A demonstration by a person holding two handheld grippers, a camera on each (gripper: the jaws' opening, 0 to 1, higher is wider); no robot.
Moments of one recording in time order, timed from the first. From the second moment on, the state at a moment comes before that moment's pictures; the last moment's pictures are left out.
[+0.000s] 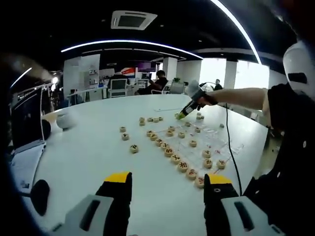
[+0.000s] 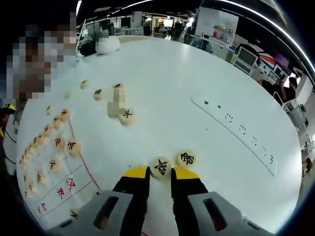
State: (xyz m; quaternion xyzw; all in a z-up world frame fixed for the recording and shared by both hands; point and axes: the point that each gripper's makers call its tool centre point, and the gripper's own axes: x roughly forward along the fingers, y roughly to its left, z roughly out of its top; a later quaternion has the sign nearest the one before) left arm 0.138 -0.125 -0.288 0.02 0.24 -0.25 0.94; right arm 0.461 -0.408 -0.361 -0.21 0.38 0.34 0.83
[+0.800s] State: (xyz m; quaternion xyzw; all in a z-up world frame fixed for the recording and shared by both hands) left arm 0.158 -0.159 -0.275 0.03 0.23 -0.29 0.93; right arm 0.281 -0.478 -0.269 -0.15 0.22 0.36 0.89
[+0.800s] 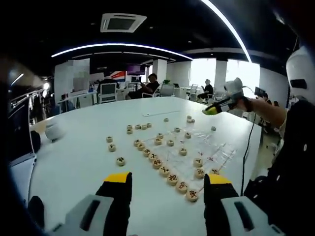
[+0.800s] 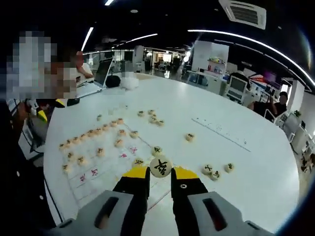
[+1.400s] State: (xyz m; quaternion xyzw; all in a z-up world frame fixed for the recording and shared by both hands) left arm 0.163 -0.173 -0.275 0.04 0.23 -0.31 0.92; right arm 0.223 -0.488 -0.282 -0.18 0.20 0.35 0.90
